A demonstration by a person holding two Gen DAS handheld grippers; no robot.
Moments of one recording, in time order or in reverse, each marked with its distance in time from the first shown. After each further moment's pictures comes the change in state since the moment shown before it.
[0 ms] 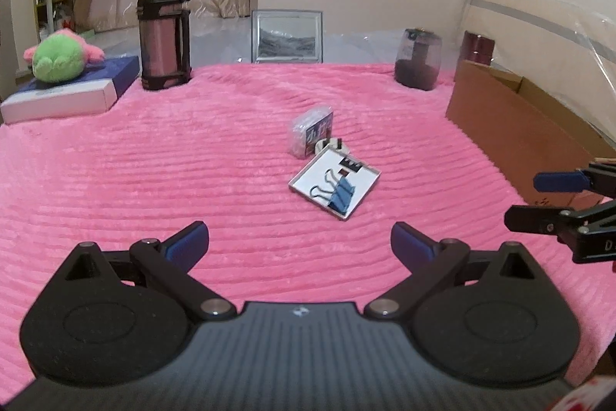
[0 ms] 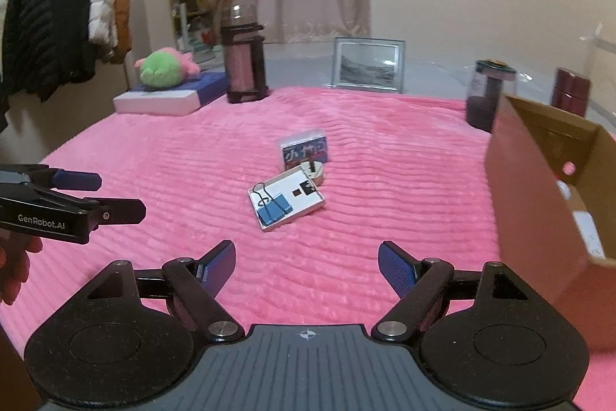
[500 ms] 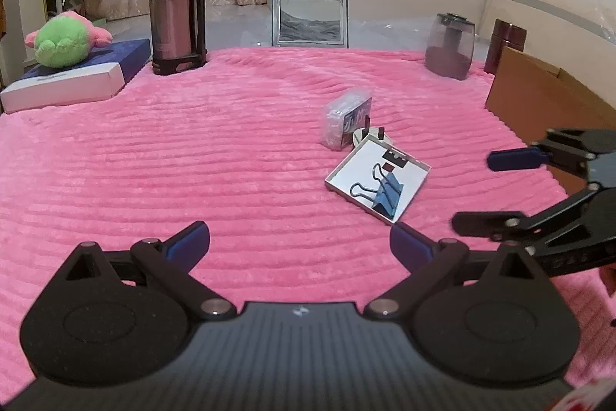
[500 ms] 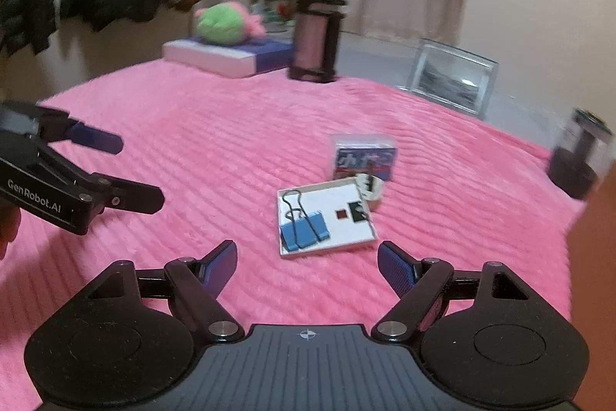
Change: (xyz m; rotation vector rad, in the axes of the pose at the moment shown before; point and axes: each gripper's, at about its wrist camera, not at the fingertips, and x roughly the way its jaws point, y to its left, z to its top) left arm 0.059 0.024 0.001 -0.009 0.021 0.045; right arm 0.118 0.010 0.015 -0.285 0.037 0.145
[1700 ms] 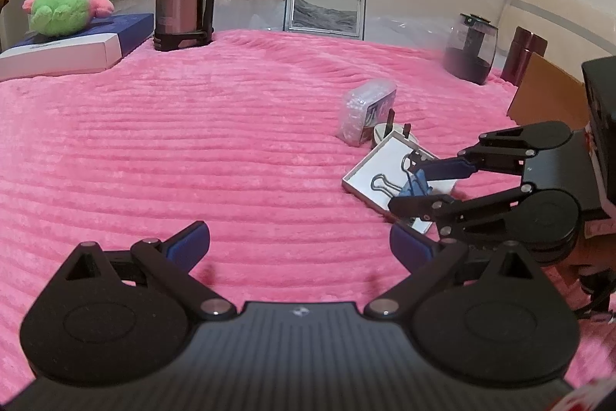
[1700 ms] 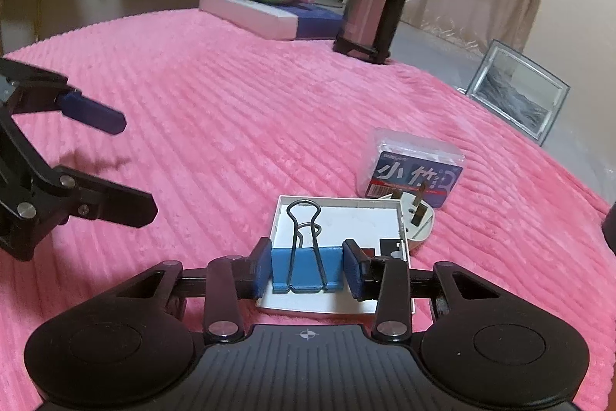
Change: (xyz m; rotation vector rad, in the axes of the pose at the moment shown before) left arm 0.049 0.012 -0.004 -0.086 0.020 -0.005; right arm 0.093 -0.012 0.013 -0.146 0.048 0.057
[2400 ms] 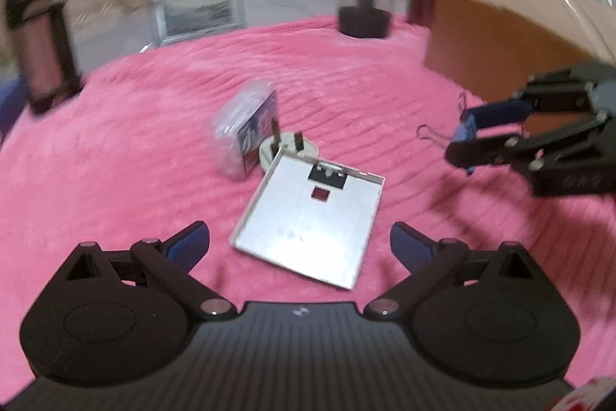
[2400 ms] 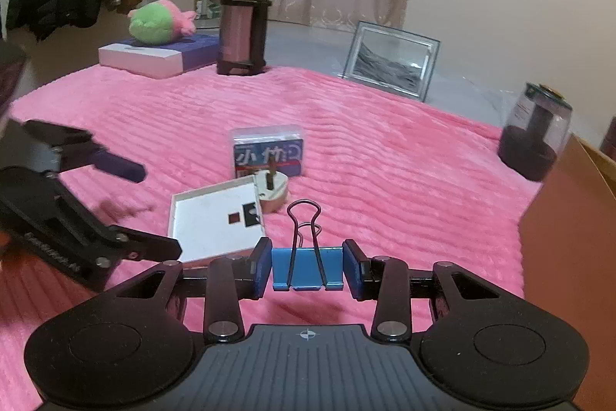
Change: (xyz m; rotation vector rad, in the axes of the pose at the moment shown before) left arm 0.067 -0.066 0.037 0.373 0.050 -0.226; right arm -0.094 -0.054 -0.031 0.278 -0.027 -0.211
